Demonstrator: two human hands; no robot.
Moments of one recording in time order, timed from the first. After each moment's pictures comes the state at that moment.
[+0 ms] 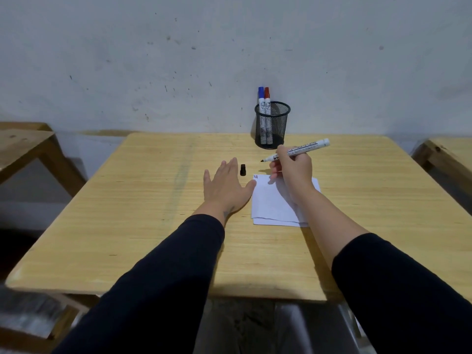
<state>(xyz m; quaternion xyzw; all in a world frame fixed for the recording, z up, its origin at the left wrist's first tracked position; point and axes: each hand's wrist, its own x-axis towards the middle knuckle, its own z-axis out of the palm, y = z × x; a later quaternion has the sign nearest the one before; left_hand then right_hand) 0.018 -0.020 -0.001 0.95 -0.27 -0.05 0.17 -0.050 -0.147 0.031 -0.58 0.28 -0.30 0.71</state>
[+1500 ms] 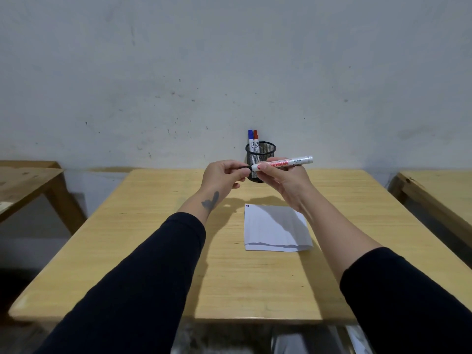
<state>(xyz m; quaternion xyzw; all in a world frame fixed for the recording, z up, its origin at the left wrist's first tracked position) 0.019 -0.021 0.090 0.70 -0.28 -0.12 0.64 -0.073 -0.157 0.092 -0.53 0.11 -0.22 0.81</state>
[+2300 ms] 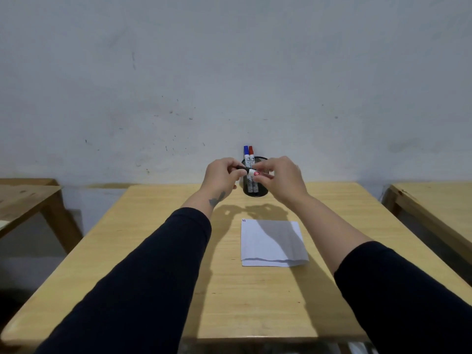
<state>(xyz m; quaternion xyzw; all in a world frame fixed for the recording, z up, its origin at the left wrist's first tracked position) 0.033 -0.041 0.120 0.78 -0.31 -0.03 0.55 -0.061 -0.166 0.116 -0.90 0.15 -0.31 0.27</state>
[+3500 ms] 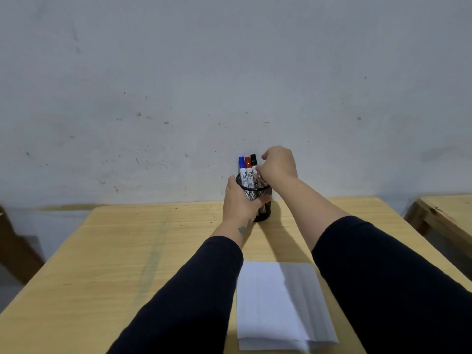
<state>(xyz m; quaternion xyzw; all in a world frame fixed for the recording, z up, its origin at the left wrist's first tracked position) 0.098 -0.149 0.053 0.82 -0.21 -0.05 0.54 0.076 -0.244 0.126 -0.87 0.33 -0.24 0.29</state>
